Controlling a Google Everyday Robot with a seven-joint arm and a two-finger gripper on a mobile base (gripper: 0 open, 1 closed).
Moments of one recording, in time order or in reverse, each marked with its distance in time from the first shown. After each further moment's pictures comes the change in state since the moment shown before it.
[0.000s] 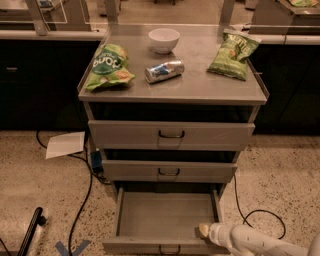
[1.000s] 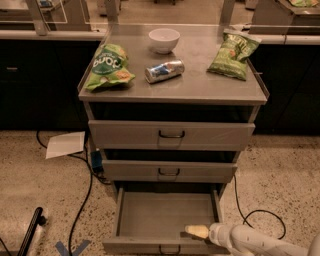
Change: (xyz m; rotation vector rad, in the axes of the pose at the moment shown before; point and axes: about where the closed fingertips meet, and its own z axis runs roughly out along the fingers) arm 0.000 0.000 0.000 0.000 0.000 0.000
